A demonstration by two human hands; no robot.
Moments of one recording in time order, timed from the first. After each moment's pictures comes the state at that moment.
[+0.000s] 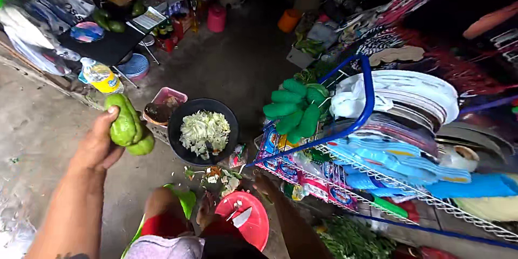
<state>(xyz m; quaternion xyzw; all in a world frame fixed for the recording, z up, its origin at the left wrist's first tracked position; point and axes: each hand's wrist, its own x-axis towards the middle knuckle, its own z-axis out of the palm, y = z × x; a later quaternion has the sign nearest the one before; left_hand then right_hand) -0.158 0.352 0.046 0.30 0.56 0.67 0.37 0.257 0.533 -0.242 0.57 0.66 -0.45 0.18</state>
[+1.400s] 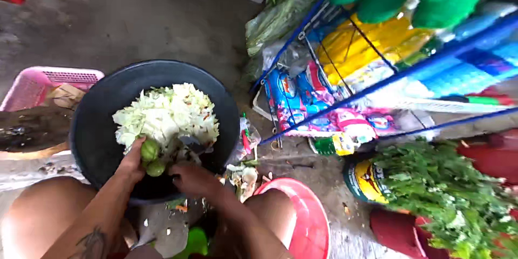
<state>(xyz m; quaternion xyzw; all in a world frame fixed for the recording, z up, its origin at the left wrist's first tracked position) -0.245 0.565 -0.625 0.12 0.65 0.44 0.61 -0.042 0.541 -0.565 0.42 0.78 -0.46 0.01</state>
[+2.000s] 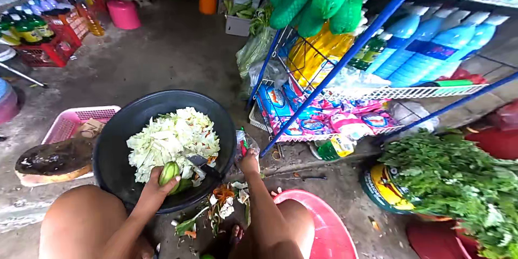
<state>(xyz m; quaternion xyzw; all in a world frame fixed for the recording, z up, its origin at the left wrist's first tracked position) -0.205 0.486 -0.582 0.50 0.68 0.31 0.44 0.115 0.594 -0.673 0.84 0.46 -0.29 -0.07</state>
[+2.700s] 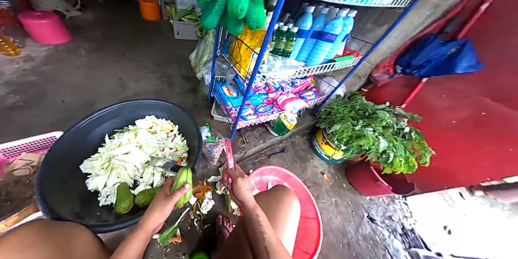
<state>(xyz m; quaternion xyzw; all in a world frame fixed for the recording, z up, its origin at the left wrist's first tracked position) -0.116 0.450 -0.559 0.51 0.53 0.26 0.63 0.118 0.418 -0.594 0.49 0.21 -0.55 -0.64</state>
